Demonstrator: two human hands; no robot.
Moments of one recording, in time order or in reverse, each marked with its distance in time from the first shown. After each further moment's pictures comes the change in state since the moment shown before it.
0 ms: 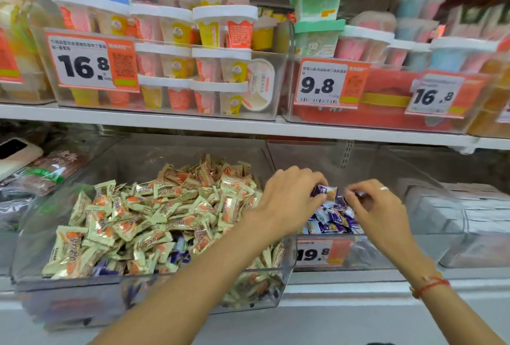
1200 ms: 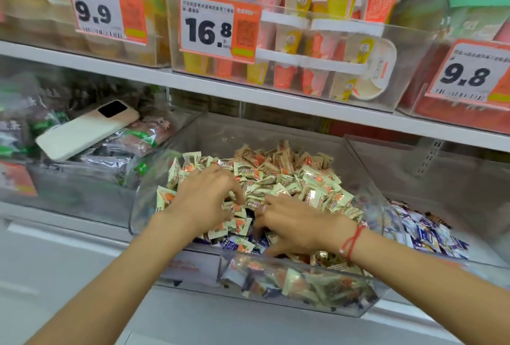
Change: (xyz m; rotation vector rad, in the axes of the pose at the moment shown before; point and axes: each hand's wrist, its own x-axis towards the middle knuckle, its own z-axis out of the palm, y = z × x) left_hand -0.153 -0.177 -0.070 0.268 -0.169 -0.386; right_hand -0.012 -0.207 0.132 -0.328 -0.998 -1.030
